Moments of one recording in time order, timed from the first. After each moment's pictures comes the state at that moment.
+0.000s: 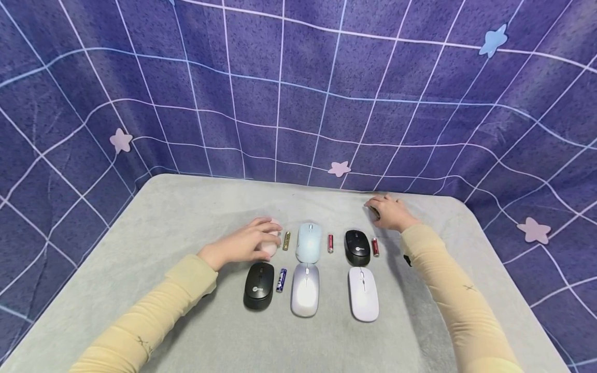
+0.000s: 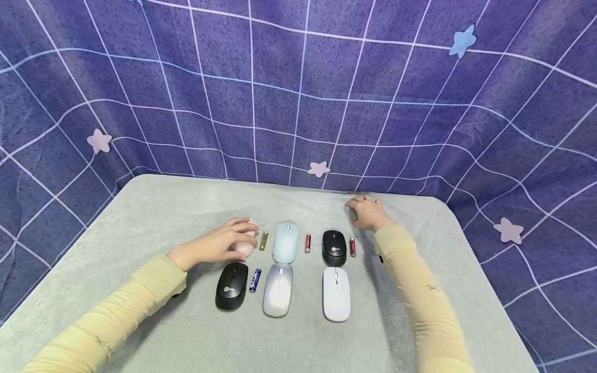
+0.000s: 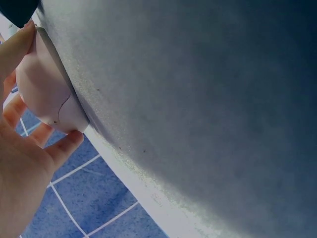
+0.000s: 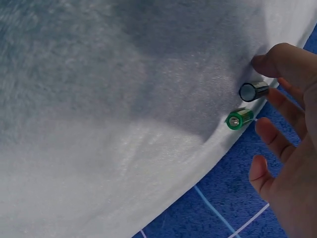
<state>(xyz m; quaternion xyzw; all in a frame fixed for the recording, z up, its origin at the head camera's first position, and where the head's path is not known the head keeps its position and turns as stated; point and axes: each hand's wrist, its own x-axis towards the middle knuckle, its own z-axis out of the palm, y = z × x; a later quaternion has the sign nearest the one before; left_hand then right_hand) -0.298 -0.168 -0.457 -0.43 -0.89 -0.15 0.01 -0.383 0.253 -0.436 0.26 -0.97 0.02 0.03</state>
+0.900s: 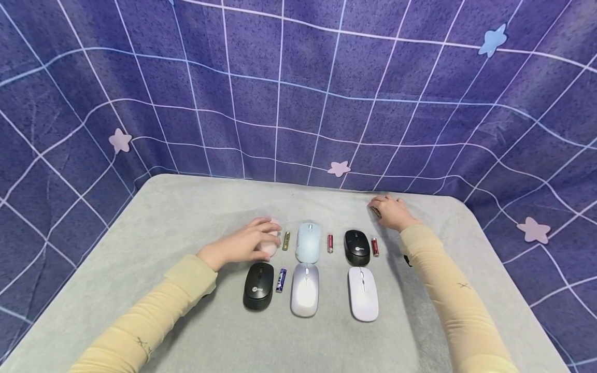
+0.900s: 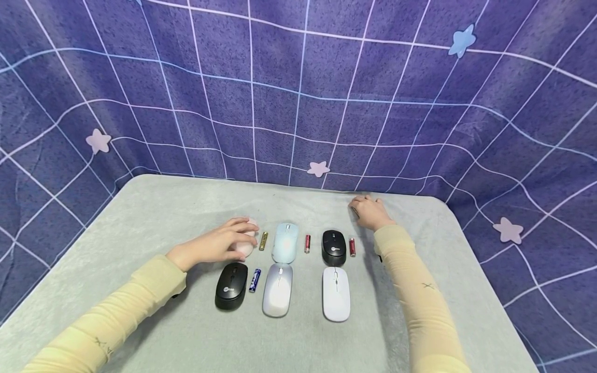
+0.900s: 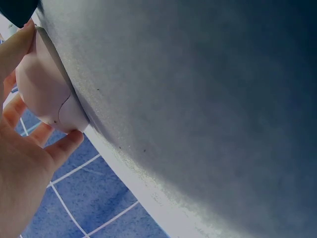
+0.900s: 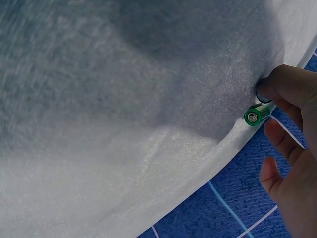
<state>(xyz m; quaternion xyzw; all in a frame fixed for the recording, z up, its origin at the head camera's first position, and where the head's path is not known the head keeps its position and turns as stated) -0.297 -0.168 -0.456 -0.42 -0.89 -0.15 0.01 -0.390 0.261 -0.447 0.25 -0.97 0.00 0.06</state>
